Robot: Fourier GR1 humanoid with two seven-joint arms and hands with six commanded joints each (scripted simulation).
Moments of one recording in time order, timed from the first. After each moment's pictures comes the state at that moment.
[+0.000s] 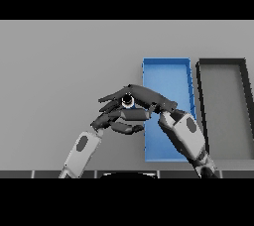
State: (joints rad) left arm -0.23 -0.03 -0.39 -1.54 -0.17 -0.38 0.08; right arm -0.64 -0.11 0.29 -1.85 -0.50 0.37 0.55
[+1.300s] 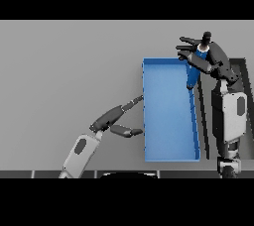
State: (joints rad) left arm -0.19 -0.02 -0.40 -1.58 -0.17 -0.38 0.11; right arm -0.65 -0.38 -0.14 -1.52 -0.43 0.24 0.61
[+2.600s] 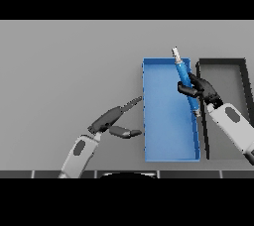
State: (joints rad) left arm -0.18 -0.01 -0.41 -1.61 -0.17 -0.38 0.11; right arm -0.59 -0.88 0.71 -1.38 -0.63 -0.14 0.61
